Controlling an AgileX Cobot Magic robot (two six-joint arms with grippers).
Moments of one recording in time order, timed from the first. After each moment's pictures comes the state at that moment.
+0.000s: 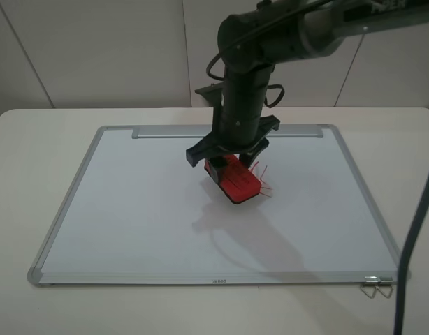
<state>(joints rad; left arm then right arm) -0.02 -0.01 -0.50 -0.05 1.06 0.00 0.62 2.07 -1.51 -0.04 1.02 0.13</state>
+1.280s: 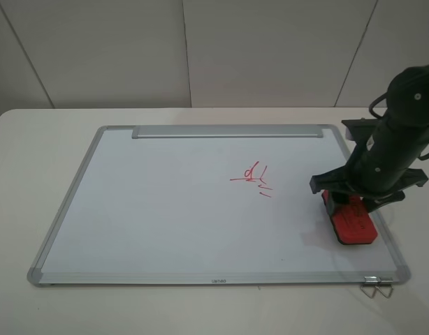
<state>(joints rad) -0.02 -0.01 -0.50 -0.05 1.06 0.00 0.25 1.68 -0.79 -0.12 0.69 0.32</state>
